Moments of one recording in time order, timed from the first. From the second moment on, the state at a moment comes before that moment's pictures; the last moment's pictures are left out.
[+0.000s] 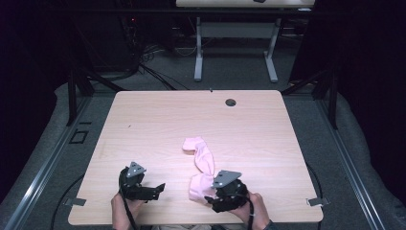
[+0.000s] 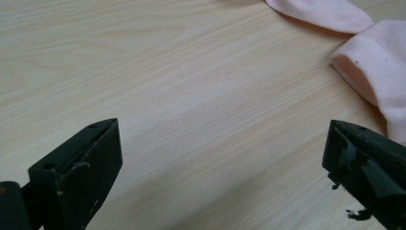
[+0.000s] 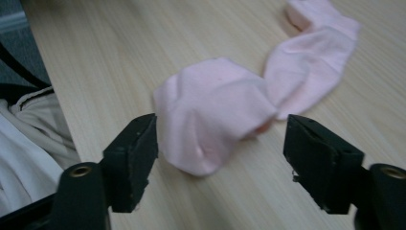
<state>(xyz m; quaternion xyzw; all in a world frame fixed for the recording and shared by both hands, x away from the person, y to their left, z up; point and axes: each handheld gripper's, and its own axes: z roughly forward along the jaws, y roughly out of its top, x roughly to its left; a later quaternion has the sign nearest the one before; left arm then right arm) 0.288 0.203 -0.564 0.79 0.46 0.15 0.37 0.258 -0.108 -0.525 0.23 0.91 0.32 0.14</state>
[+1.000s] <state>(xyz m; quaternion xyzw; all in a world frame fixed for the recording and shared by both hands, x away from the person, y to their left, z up) 0.281 0.144 -0.566 0.82 0.36 0.07 0.43 0.286 -0.125 -0.517 0.29 0.85 0.44 -0.02</state>
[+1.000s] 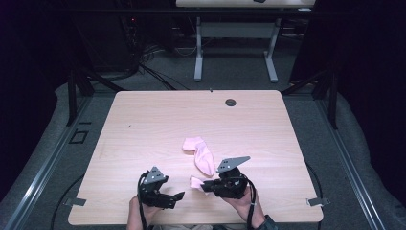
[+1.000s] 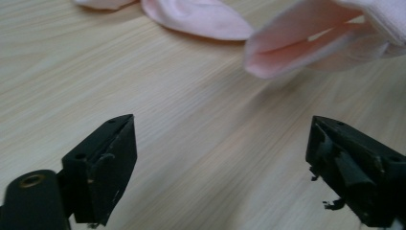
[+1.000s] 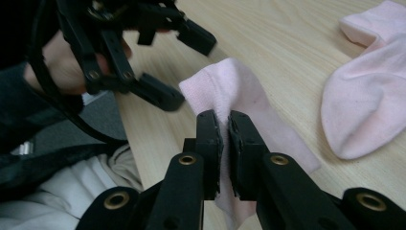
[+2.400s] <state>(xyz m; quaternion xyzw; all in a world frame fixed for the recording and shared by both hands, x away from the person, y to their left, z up) 0.295 0.121 -0.548 0.82 0.38 -0.02 0.42 0.298 -0.179 -0.554 0.46 0.78 0.42 -0.03</state>
